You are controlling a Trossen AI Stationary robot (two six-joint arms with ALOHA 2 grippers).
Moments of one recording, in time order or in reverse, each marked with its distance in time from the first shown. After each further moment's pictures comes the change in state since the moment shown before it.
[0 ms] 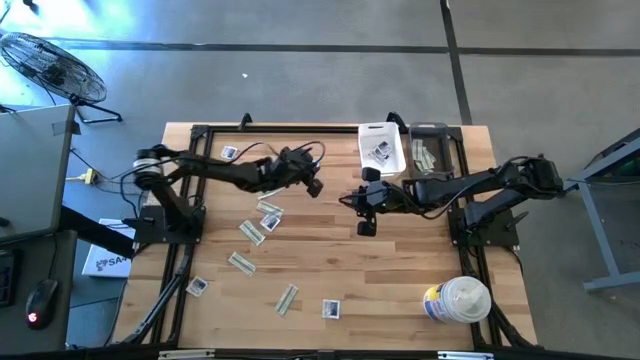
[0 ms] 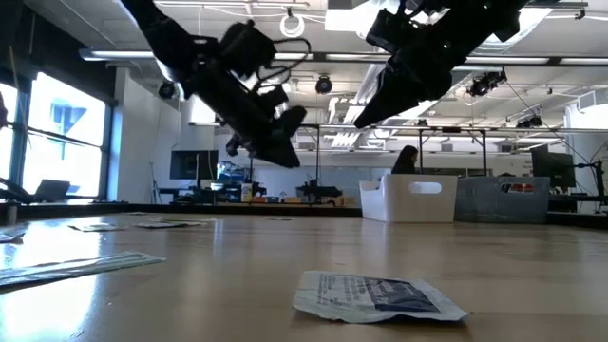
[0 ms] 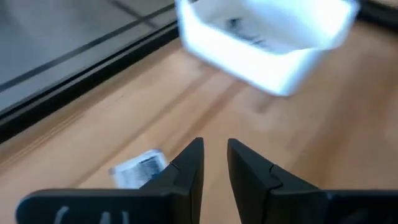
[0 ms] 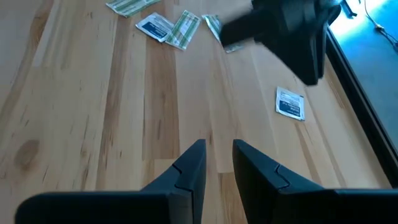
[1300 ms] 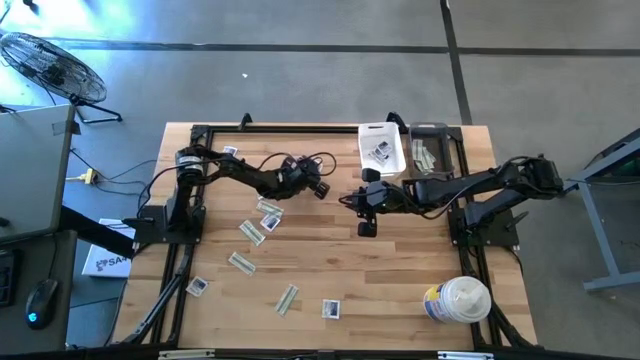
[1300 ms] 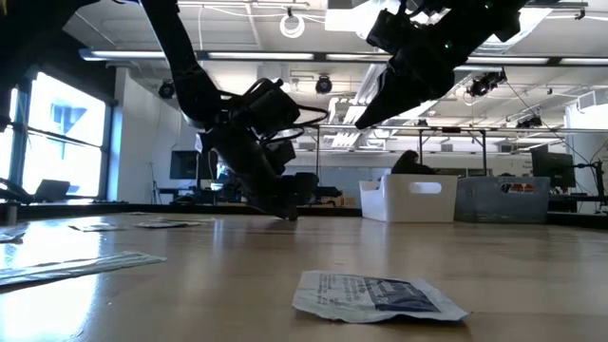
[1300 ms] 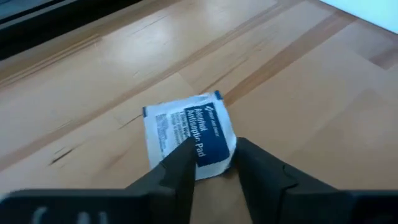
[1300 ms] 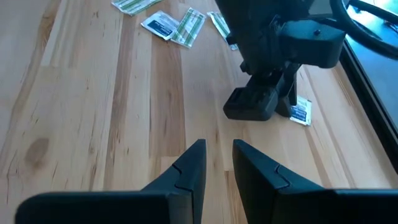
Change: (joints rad) left arm 0.009 0.322 0.070 0.047 -0.177 -0.140; right arm 0.000 0.000 0.000 -0.011 -0.021 0.019
